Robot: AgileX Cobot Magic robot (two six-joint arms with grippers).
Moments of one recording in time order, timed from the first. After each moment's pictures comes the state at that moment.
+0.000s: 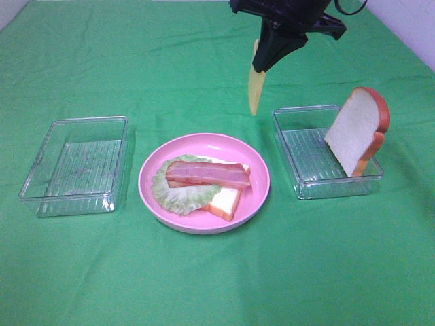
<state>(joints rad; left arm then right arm) -0.56 0.09 -0.50 -0.01 1.06 0.04 0.36 2.06 -1.93 0.40 1.21 -0.01</state>
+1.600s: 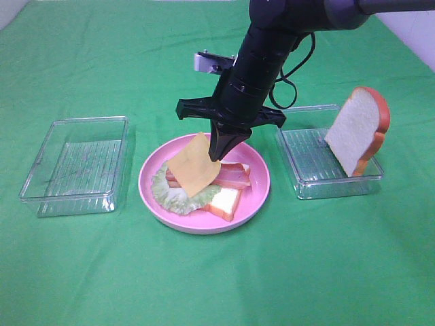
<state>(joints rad) -0.56 0.09 -0.50 -0.01 1.06 0.04 0.52 2.20 -1.71 0.38 1.00 0.05</state>
